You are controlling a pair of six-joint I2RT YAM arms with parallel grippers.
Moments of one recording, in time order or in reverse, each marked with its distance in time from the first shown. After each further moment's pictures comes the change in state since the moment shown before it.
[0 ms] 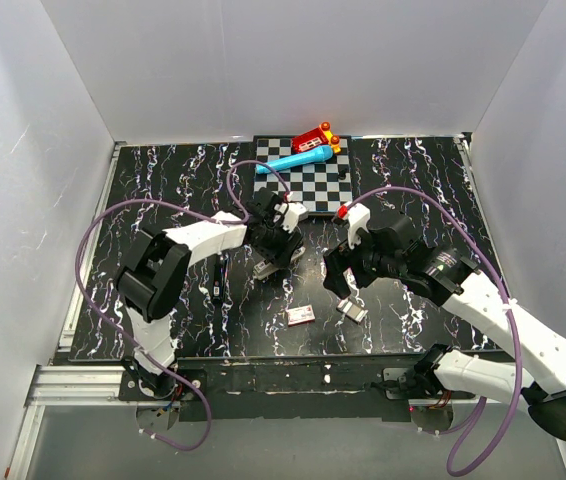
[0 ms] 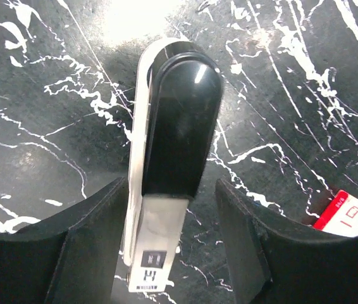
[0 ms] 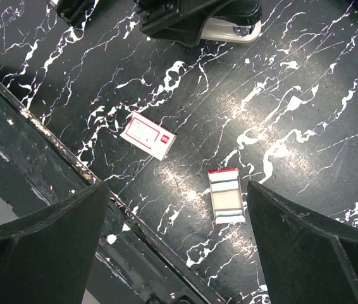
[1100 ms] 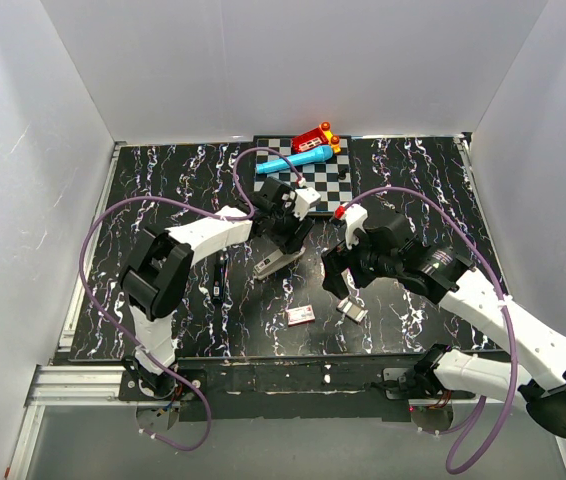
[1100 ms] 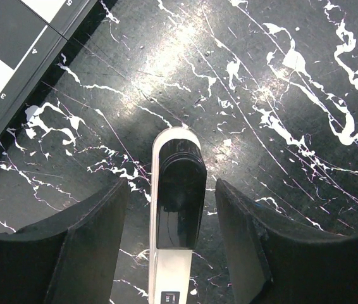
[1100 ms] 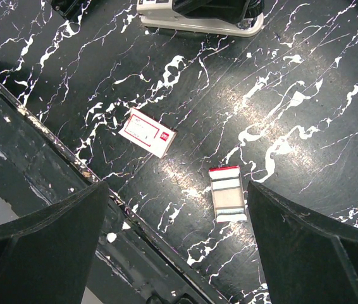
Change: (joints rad) left arm -0.027 0.013 0.089 0.101 -0.026 0.062; right arm 0.000 0.021 0.000 -0.010 0.000 0.006
